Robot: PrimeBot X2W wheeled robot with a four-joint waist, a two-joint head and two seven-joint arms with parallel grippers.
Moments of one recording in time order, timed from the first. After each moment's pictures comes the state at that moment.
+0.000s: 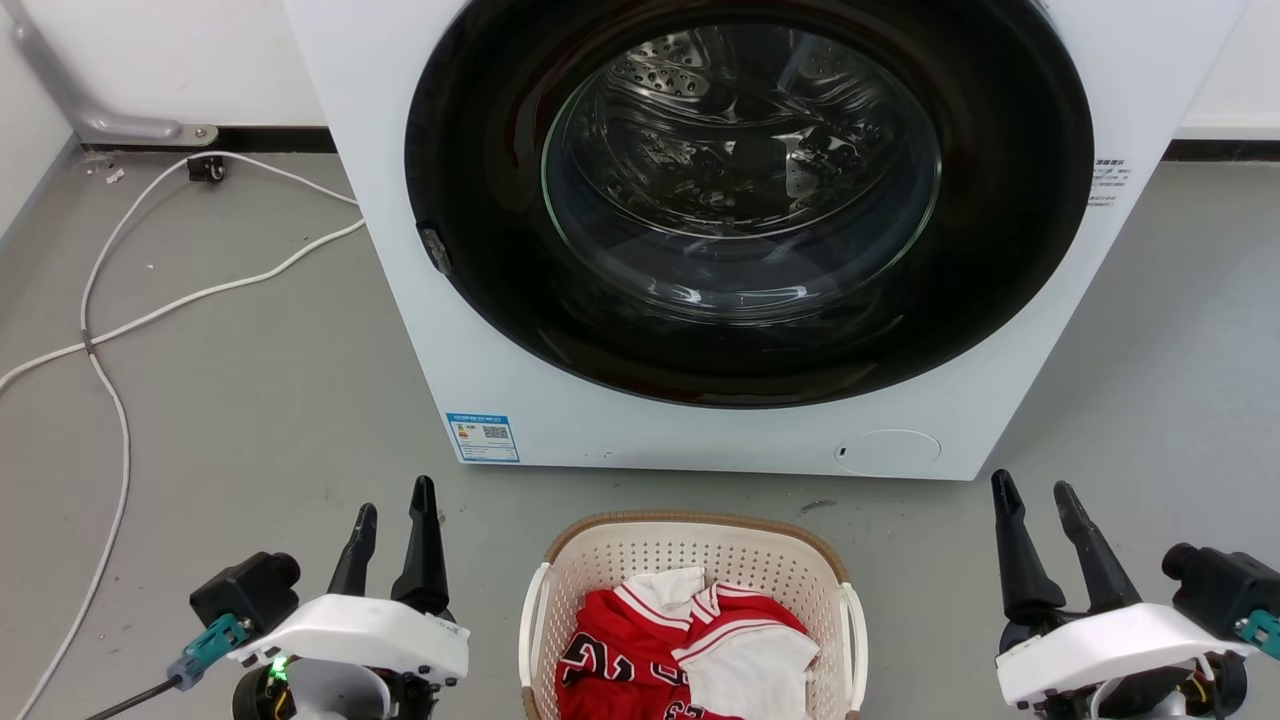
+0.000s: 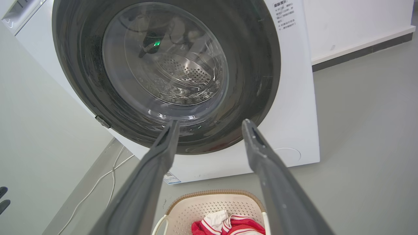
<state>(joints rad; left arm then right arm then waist) -0.06 0.05 -0.05 0.18 -0.65 0.02 -0.11 0.00 -0.05 0.00 0.12 0.48 0.13 -0.11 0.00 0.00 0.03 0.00</state>
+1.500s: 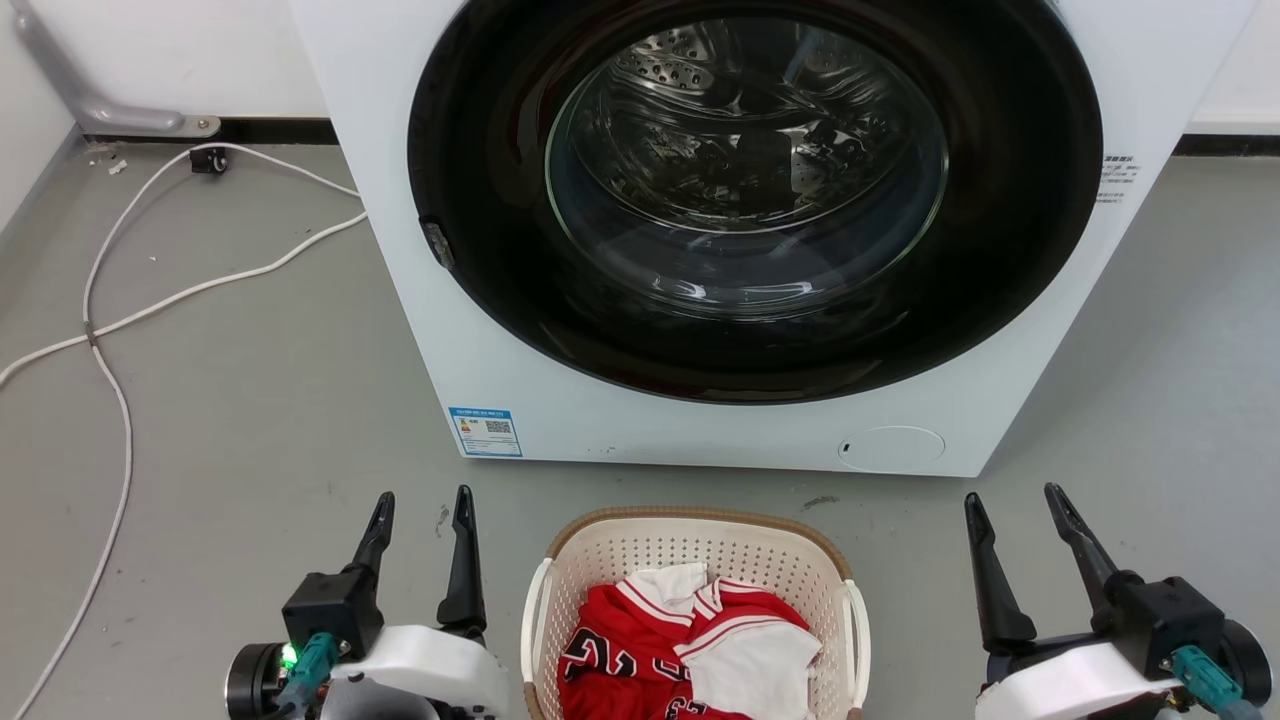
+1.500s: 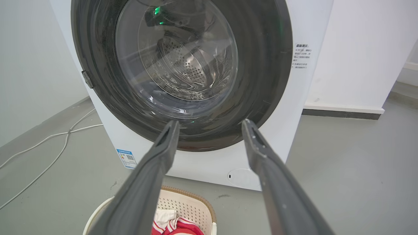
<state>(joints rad) -0.03 0.05 -0.12 0.18 -0.22 0.05 -0.22 0.05 -0.05 0.02 0.09 0.07 0.13 -0.22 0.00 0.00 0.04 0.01</state>
